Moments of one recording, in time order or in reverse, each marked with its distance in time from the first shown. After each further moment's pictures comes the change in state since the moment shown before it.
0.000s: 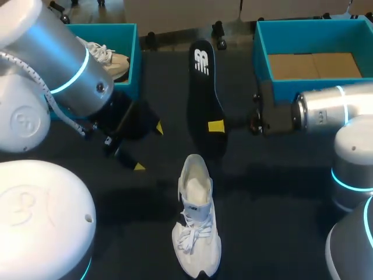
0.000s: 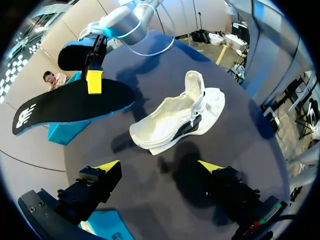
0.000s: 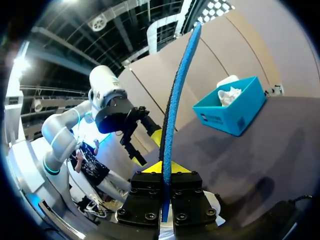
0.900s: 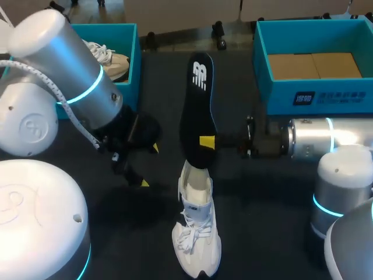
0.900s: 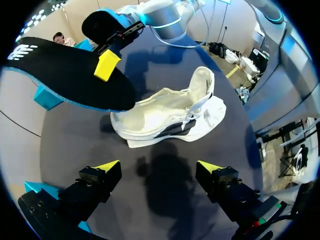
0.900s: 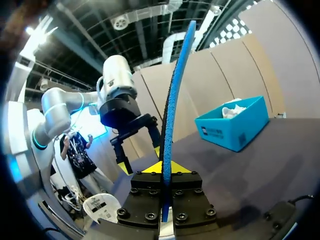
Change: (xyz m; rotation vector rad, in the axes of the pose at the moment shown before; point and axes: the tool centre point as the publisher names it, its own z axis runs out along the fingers) left arm 0.037 0.006 0.038 -0.031 0.133 -0.318; right arm -0.014 -0.031 0.028 -0.138 -0.002 -0.220
